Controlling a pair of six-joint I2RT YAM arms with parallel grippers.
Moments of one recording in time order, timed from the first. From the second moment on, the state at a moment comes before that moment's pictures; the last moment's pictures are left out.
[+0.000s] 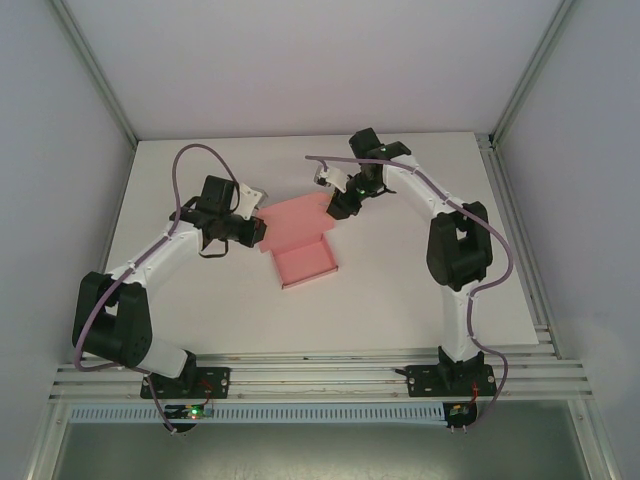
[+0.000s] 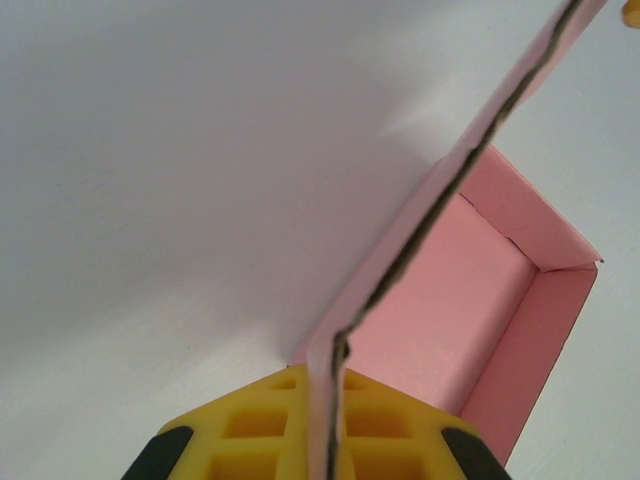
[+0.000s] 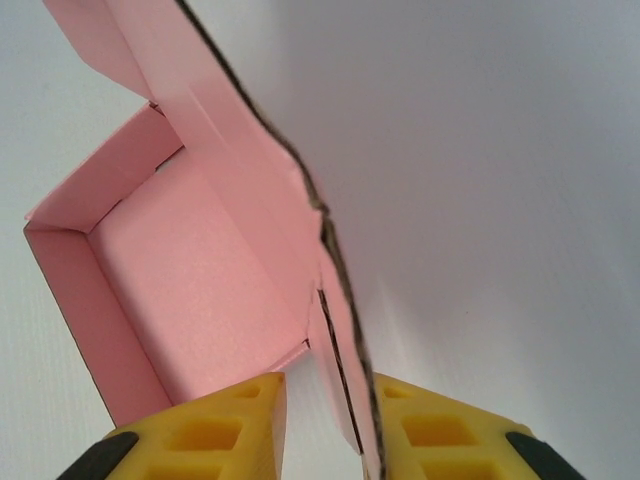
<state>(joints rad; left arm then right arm) -0.24 1.47 1.03 -0.50 0.44 0.06 0.39 2.09 1.84 -1.01 -0.62 -0.75</state>
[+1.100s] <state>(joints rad) -0.46 1.56 1.09 -0.28 -0.25 -0.73 0.74 1.81 1.23 0.02 0.40 0.39</state>
